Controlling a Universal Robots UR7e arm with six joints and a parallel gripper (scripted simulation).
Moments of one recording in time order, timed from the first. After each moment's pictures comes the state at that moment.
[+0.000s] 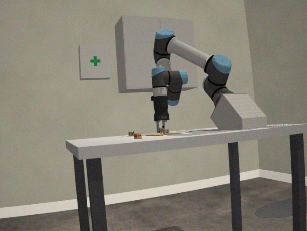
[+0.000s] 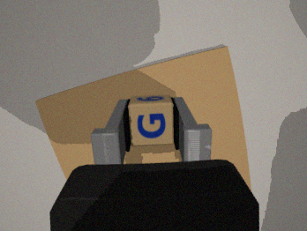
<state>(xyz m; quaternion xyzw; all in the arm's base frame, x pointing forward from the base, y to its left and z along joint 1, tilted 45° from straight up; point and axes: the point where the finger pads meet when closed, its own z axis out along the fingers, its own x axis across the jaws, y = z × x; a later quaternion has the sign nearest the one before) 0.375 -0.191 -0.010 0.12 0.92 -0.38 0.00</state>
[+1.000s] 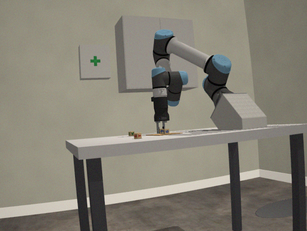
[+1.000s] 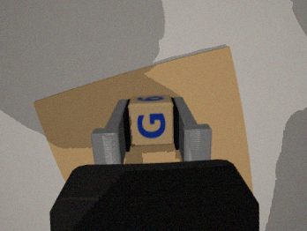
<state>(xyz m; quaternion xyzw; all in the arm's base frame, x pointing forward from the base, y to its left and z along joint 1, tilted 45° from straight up) 0.374 -0.194 -0.013 0.12 0.92 -0.38 0.00</state>
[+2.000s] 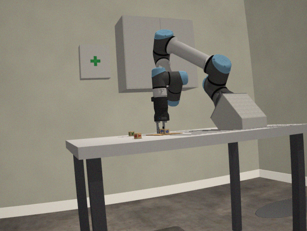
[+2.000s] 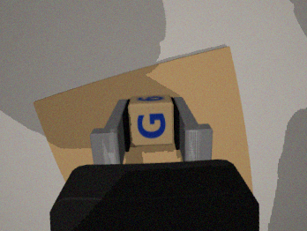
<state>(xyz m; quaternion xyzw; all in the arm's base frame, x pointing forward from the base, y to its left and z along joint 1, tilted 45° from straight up) 0.374 -0.194 -0.013 0.12 0.92 -0.38 0.00</state>
